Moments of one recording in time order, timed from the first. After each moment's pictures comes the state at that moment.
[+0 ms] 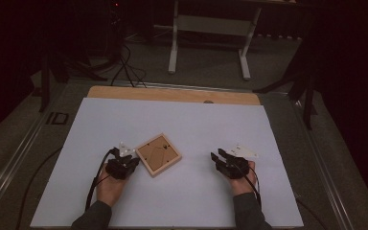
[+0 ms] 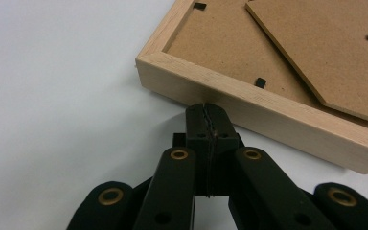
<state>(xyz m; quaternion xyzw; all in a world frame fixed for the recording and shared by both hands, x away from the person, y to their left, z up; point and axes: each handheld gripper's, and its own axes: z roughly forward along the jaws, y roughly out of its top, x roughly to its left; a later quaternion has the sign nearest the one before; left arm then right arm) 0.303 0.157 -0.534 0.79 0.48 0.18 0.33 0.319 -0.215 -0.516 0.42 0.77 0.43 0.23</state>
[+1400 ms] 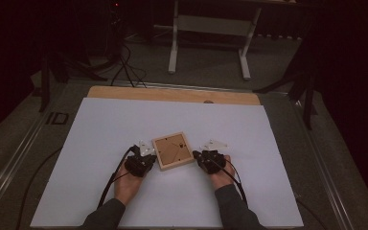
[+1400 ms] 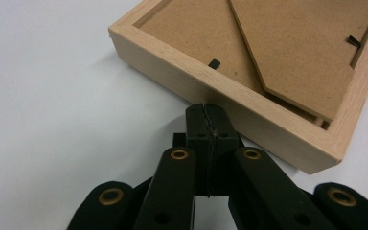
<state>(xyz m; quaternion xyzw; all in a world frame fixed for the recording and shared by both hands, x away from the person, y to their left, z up) 0.315 0.109 -0.537 0.81 0.44 0.19 0.34 0.338 -0.152 -0.527 0.38 0.82 0.39 0.18</state>
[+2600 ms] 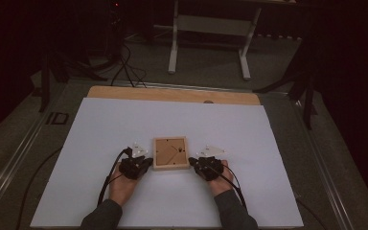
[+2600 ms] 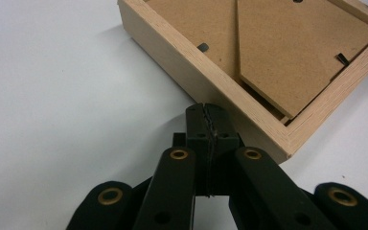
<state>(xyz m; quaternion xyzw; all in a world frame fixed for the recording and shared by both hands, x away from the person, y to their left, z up) 0.307 0.127 -0.539 0.80 0.45 0.16 0.36 0.319 -0.144 -0.527 0.35 0.83 0.39 0.16</state>
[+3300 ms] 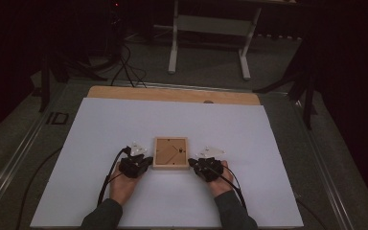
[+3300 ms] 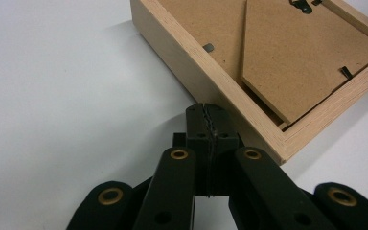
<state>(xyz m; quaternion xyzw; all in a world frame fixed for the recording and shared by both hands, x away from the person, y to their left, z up) 0.311 0.129 -0.540 0.79 0.46 0.15 0.37 0.316 -0.143 -0.526 0.35 0.84 0.39 0.16</state>
